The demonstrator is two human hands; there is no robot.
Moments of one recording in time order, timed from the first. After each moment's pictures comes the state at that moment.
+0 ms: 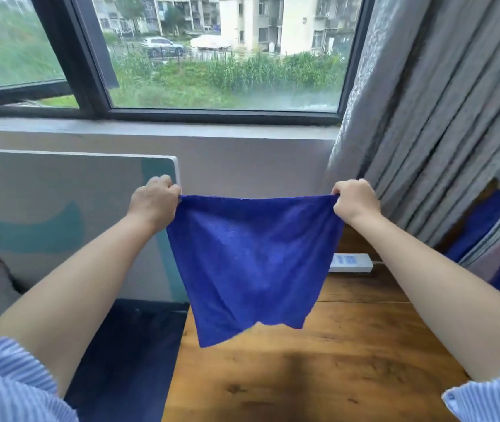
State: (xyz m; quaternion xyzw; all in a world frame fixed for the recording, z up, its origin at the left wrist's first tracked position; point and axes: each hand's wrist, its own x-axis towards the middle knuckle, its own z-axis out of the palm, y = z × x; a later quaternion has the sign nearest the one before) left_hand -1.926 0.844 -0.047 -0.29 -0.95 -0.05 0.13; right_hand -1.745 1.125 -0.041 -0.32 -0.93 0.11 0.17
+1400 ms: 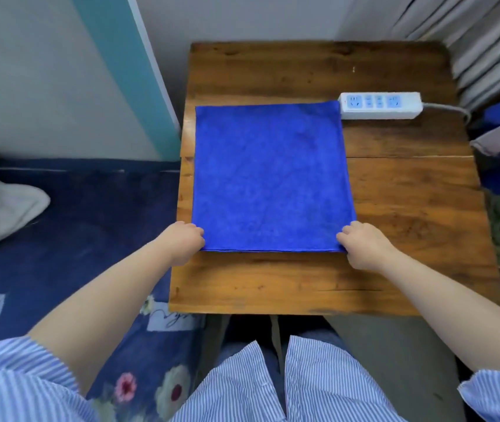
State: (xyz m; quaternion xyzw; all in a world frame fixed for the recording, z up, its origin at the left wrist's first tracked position) left_hand -1.823 0.785 -0.324 -0.56 -0.72 0.31 -0.27; right_hand -1.615 1.064 -0.324 -0.05 -0.95 -0.06 -0.32
